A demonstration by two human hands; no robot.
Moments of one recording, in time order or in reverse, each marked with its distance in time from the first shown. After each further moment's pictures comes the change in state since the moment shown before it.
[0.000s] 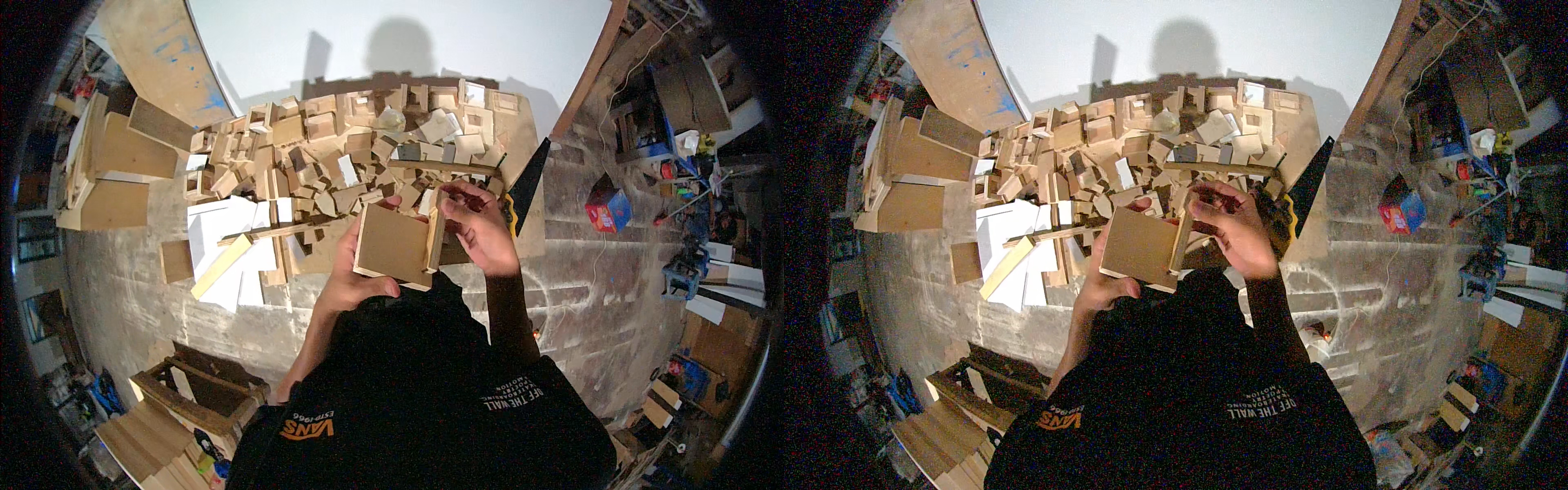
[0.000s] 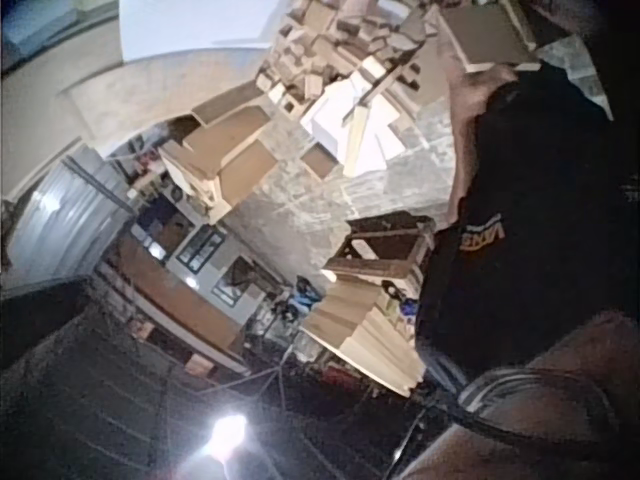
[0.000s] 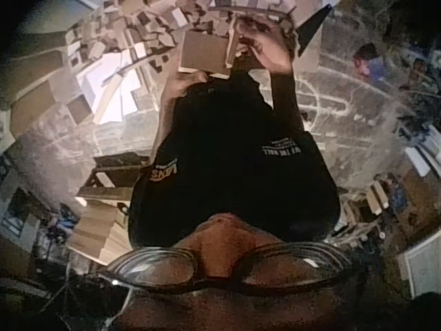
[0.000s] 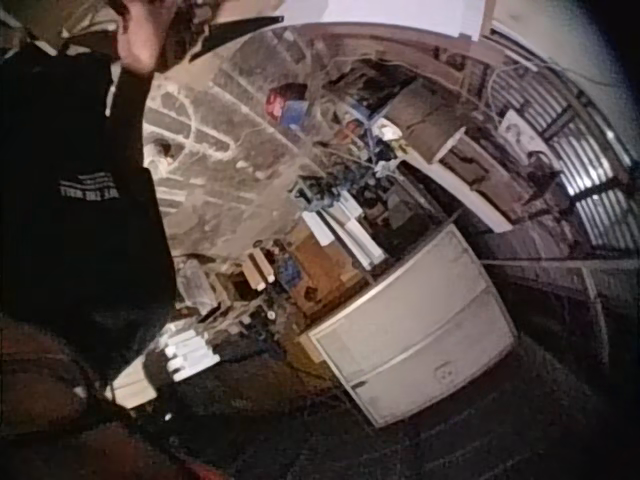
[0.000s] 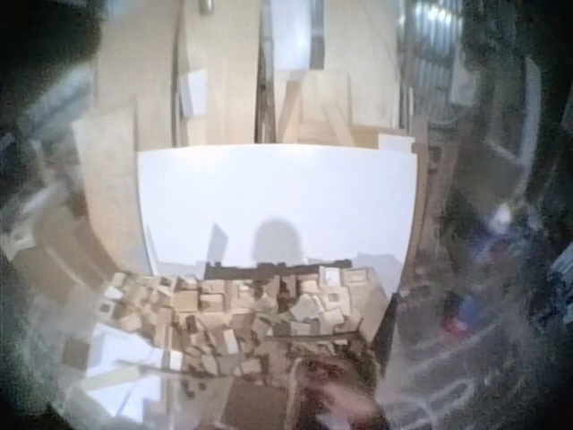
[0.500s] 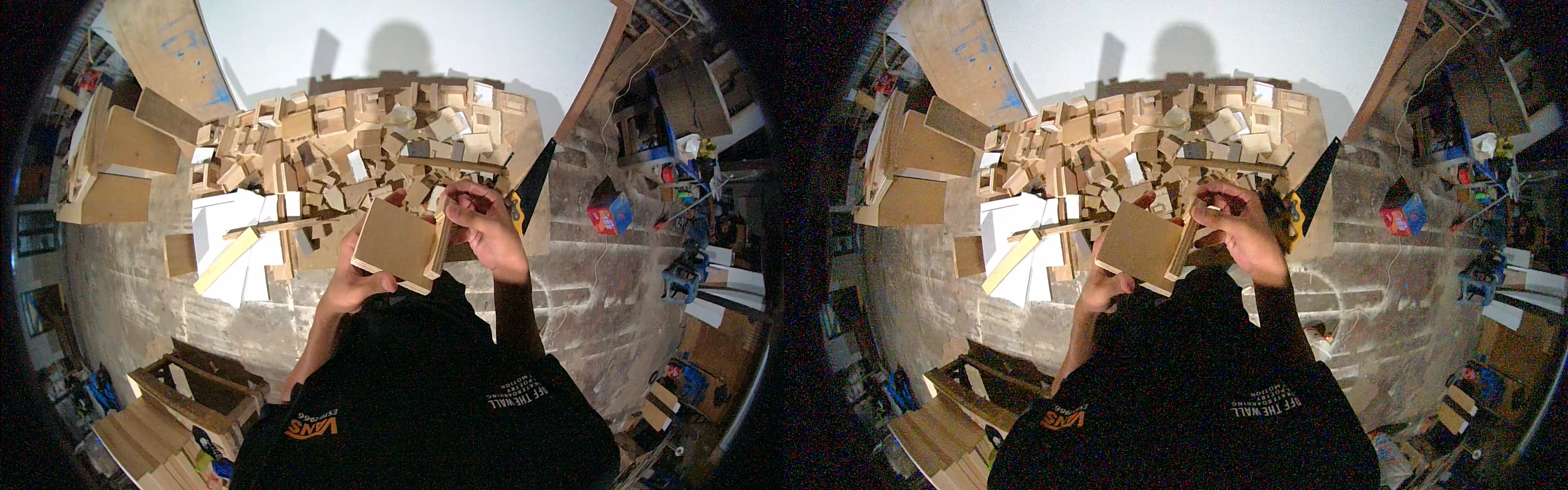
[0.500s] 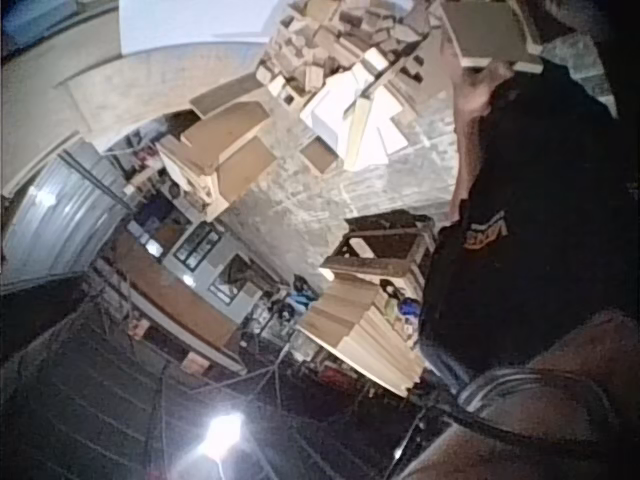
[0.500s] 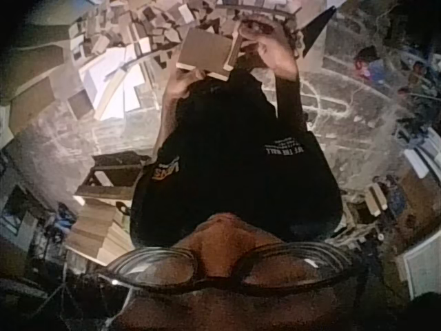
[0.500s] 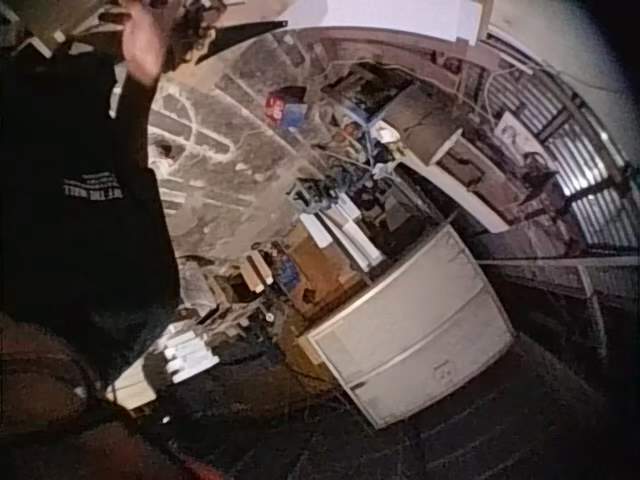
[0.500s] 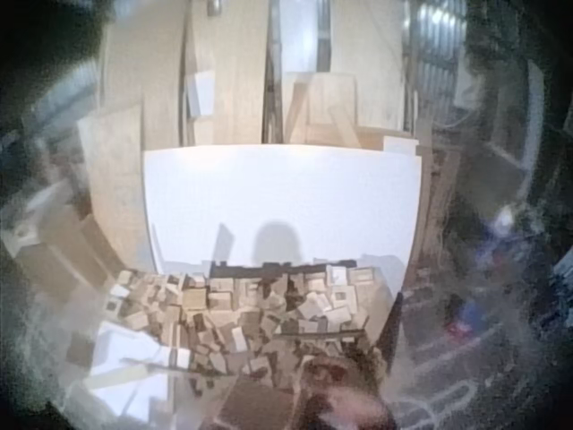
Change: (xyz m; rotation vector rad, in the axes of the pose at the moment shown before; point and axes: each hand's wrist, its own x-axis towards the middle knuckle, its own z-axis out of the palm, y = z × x) left_hand -0.020 0.017 0.000 -0.053 0.074 -0.036; right_hand -0.009 0.010 0.015 -0.088 -0.033 -0.042
